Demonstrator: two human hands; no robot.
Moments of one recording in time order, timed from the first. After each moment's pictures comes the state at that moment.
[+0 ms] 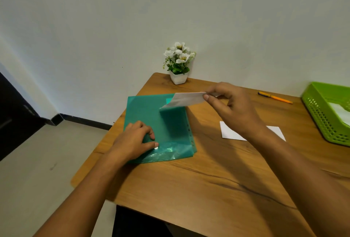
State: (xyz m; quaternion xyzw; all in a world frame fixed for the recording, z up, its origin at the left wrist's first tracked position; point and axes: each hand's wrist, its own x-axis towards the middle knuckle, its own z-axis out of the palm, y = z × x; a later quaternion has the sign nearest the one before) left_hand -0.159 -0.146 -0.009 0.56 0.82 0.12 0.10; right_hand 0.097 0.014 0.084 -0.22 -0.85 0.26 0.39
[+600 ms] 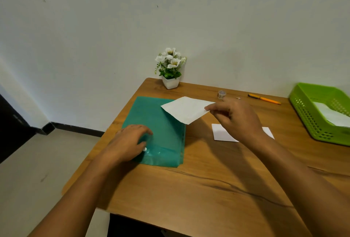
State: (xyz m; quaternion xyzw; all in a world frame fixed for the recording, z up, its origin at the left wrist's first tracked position) left_hand -0.161 -0.133 0.001 0.61 0.79 0.09 0.08; right_hand 0.133 0.032 0.060 -0.31 -0.89 0.09 0.31
